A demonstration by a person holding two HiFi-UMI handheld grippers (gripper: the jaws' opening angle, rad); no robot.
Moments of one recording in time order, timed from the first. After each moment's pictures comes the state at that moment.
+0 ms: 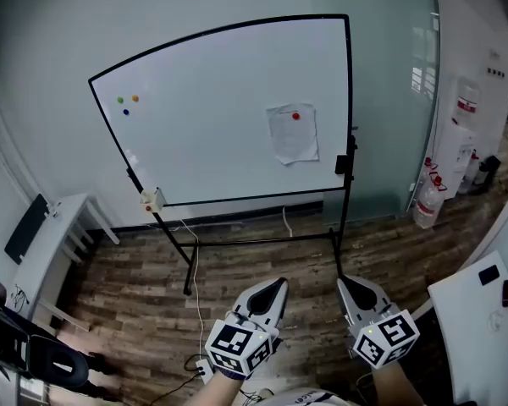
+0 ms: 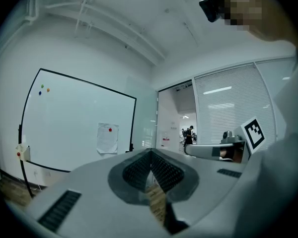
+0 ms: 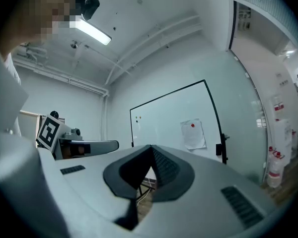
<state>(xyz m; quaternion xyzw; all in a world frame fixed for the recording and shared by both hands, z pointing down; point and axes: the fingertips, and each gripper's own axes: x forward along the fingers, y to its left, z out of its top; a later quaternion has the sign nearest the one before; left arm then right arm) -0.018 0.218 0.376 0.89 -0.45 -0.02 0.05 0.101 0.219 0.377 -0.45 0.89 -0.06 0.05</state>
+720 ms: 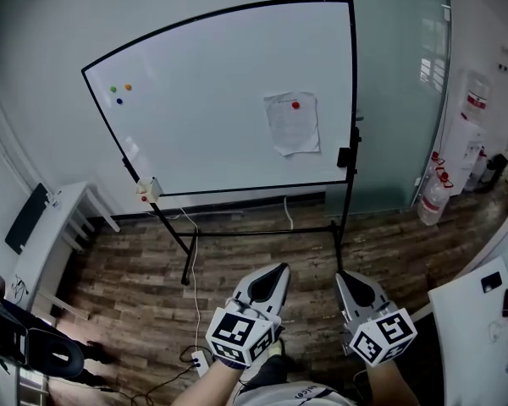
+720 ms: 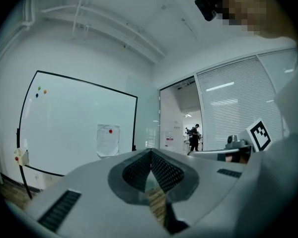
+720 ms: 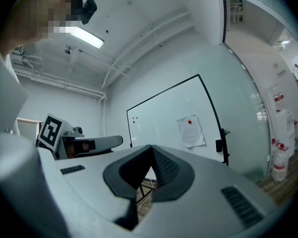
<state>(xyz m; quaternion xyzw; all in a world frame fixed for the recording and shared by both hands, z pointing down) 0.011 0.166 0.377 0.89 -0.46 -0.01 0.03 0.124 0.175 0.395 -0.45 0.89 -0.08 0.07</state>
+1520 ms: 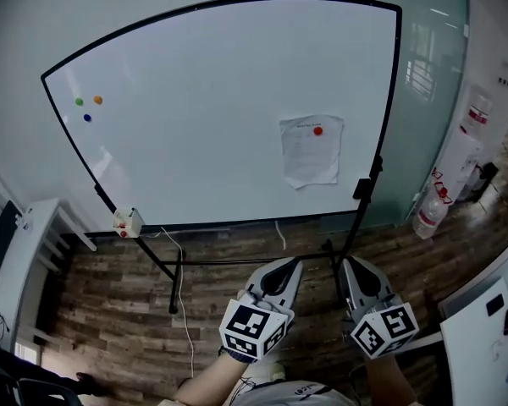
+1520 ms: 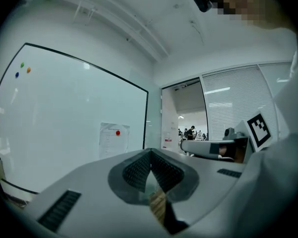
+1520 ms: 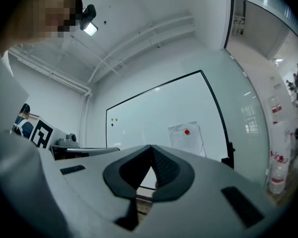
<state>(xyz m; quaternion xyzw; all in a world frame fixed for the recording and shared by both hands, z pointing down) -0.060 -0.062 0.379 0.91 -0.40 -0.01 0.04 0.039 -0.051 0.362 -0.52 0.85 -0.04 0.09</state>
